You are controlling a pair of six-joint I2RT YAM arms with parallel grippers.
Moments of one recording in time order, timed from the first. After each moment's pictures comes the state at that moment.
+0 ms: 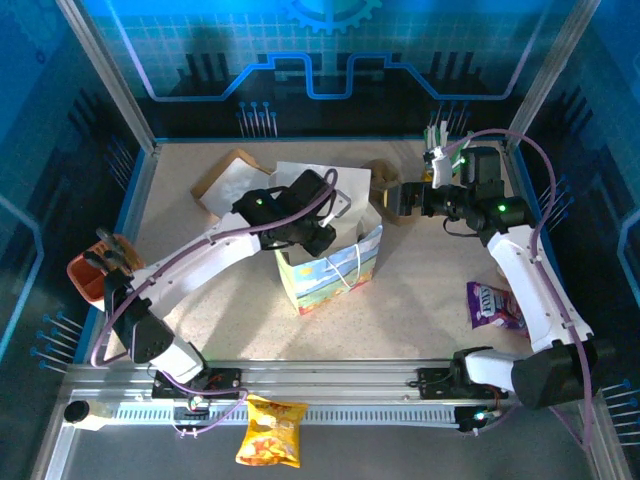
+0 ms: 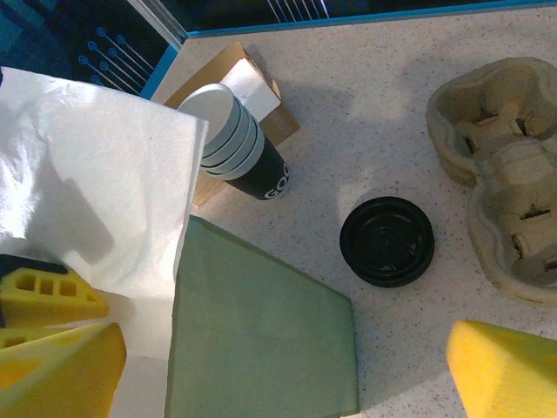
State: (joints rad) left arm -0.77 1.58 1.56 -0.99 -0.05 -0.06; right arm 0.16 1.24 1.27 -0.71 -0.53 0.19
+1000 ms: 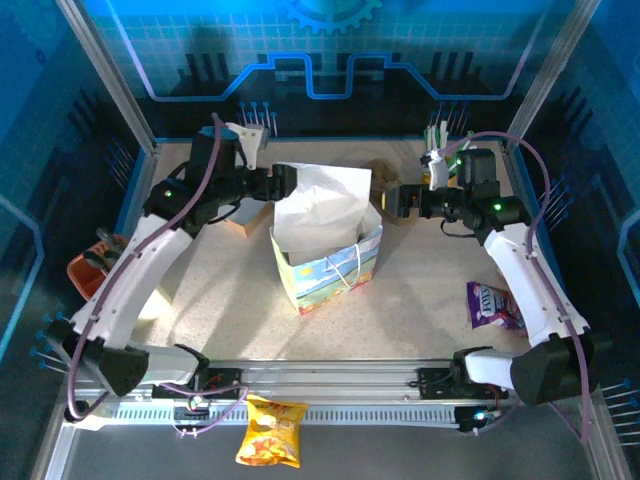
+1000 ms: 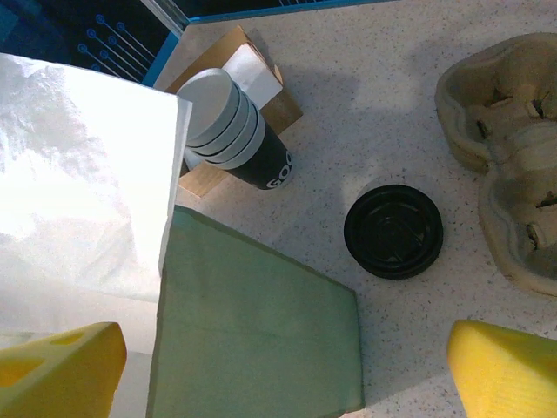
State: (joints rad) left arm -0.39 1.35 1.54 -0.75 0.14 -0.28; right arm 0.16 1.26 1.25 -0.69 -0.55 0.19
